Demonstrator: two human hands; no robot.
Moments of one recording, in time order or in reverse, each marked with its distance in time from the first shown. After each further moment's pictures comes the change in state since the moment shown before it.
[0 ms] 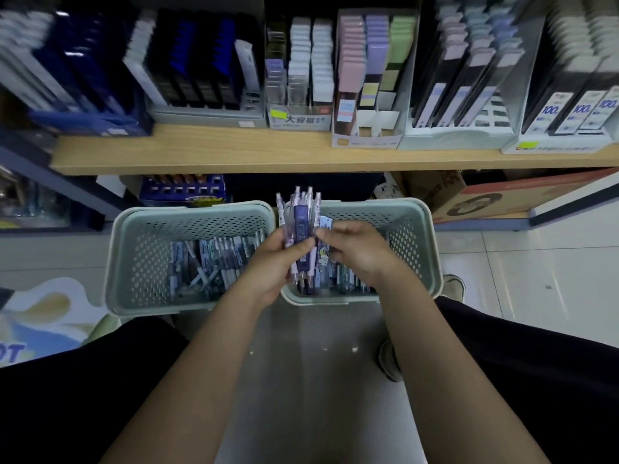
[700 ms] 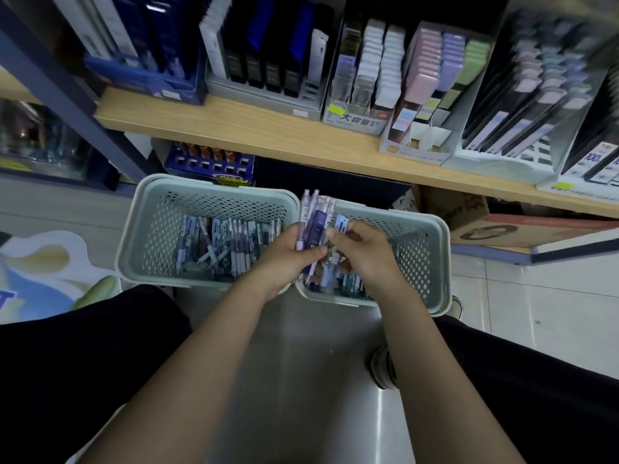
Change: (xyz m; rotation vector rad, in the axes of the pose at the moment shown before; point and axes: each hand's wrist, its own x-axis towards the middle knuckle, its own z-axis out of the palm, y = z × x) left_hand -0.009 -0.003 -0.022 0.166 0.031 0.091; right_hand -0.012 0.000 0.037 -0.214 0.177 -0.174
